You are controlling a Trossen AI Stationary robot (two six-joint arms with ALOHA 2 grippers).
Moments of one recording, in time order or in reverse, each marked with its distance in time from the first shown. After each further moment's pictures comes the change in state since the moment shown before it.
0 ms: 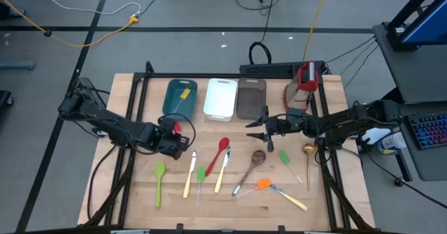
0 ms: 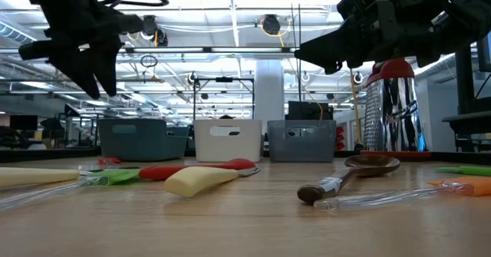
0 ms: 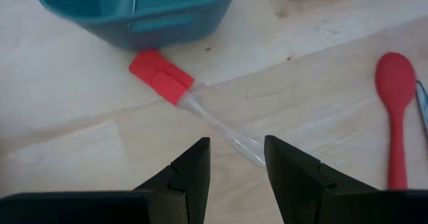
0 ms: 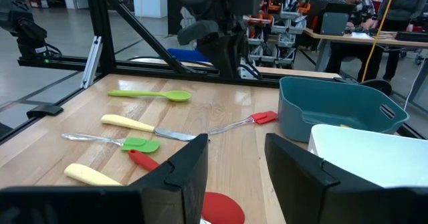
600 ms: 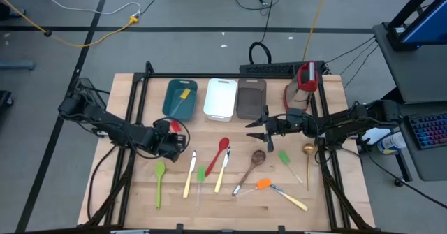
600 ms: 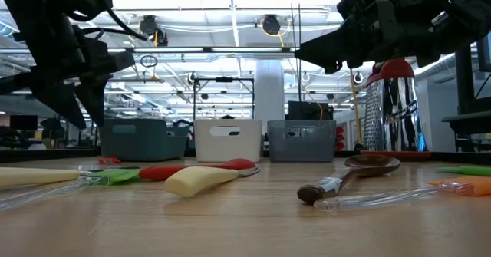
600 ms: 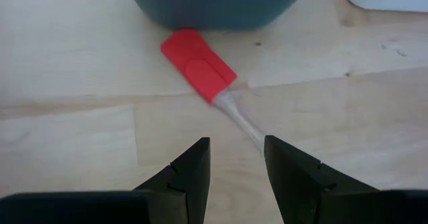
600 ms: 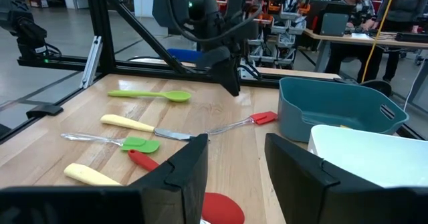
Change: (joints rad) left arm -0.008 0.000 -0.188 0.129 -0.044 -0.216; right arm 0.000 0.000 0.000 0.000 0.000 -0.002
